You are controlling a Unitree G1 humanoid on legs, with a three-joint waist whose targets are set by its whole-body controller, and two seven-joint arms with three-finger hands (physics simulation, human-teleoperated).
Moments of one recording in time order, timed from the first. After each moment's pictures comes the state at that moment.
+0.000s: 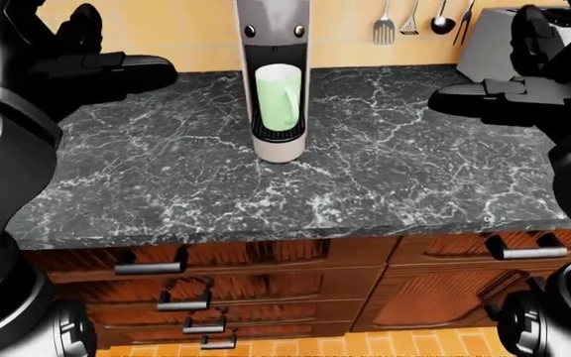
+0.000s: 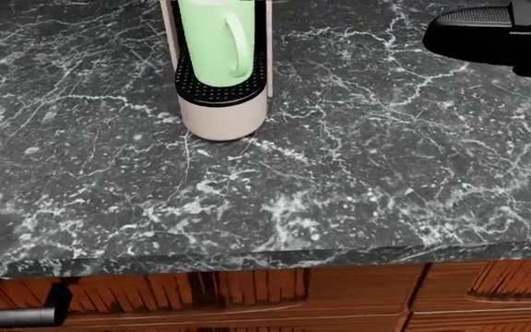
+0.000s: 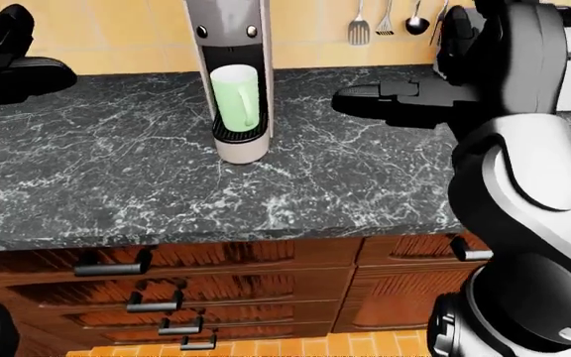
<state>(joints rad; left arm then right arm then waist) -0.85 0.67 0.35 -0.43 -0.92 1.04 0.47 -0.80 -0.56 -0.35 -0.70 0.78 1.19 -0.55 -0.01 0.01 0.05</state>
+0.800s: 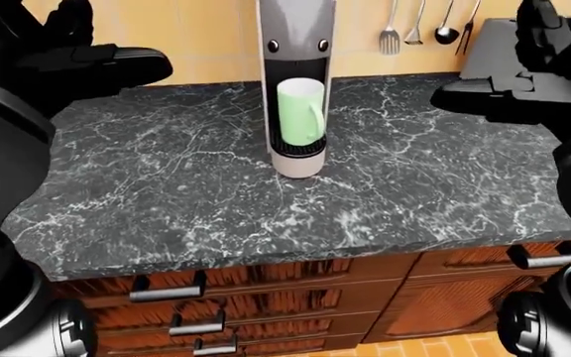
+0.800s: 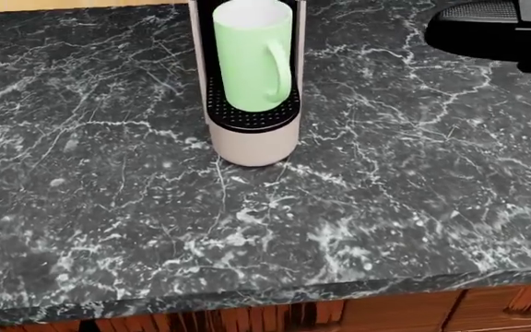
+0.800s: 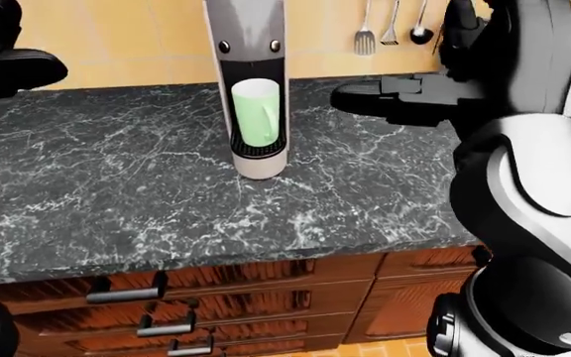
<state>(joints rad) -0.86 0.67 0.36 -0.45 -0.91 1.02 0.46 -0.80 -0.55 -0.35 -0.72 0.78 1.15 -0.55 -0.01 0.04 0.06</state>
